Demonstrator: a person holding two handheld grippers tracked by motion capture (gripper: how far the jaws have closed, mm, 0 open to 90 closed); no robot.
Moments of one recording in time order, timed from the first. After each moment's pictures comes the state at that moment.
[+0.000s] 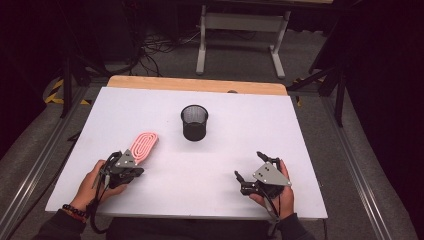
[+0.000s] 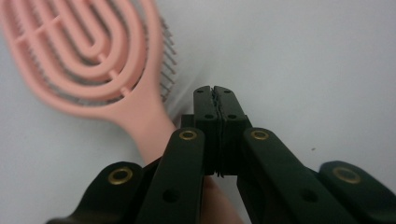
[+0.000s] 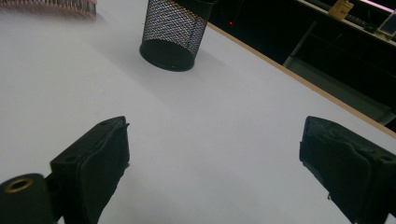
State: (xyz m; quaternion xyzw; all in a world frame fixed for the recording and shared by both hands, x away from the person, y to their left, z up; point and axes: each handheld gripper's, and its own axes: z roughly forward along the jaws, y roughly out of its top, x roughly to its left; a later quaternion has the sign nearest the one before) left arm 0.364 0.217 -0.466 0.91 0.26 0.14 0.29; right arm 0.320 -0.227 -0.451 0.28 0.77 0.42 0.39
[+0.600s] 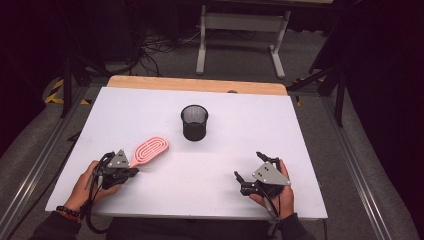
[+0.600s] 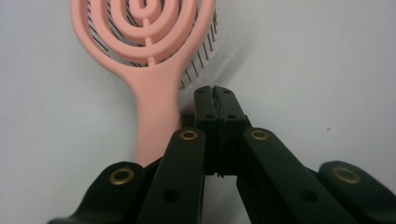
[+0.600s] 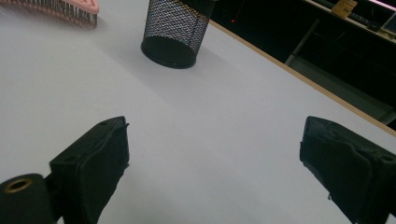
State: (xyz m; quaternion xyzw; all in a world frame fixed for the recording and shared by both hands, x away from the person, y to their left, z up) left arm 0.364 0.230 -0.468 0.90 0.27 0.15 0.30; right arm 0.321 -0.227 -0.452 0.28 0.77 0.42 0.39
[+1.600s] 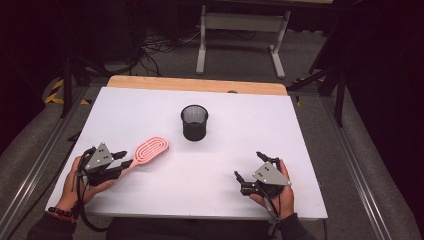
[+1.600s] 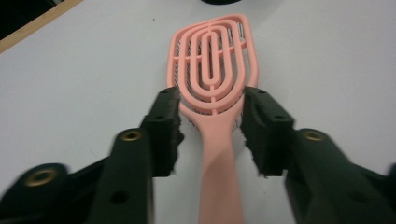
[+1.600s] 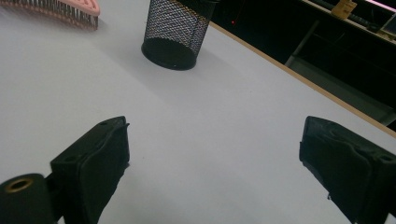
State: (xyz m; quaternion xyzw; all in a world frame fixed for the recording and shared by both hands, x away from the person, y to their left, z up) left arm 0.352 0.254 -0.442 0.84 0.28 0.24 0.38; right arm 0.320 -0.227 -0.451 0.28 0.77 0.42 0.39
